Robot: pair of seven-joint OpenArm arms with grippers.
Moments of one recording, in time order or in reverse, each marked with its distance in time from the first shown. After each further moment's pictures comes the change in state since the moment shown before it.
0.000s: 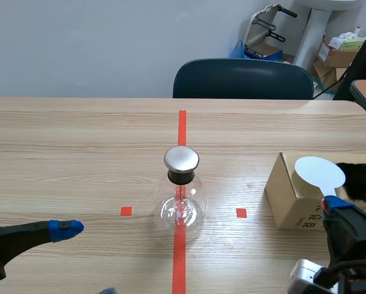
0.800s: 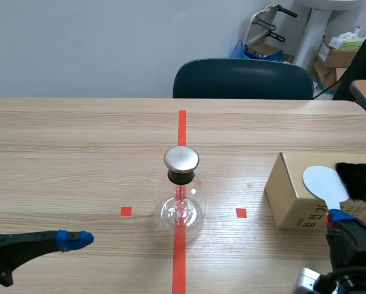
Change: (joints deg) left arm 0.0 0.0 0.0 0.0 4.6 -3.0 -0.9; right arm 0.3 0.0 0.0 -3.5 -0.5 0.0 -3.7
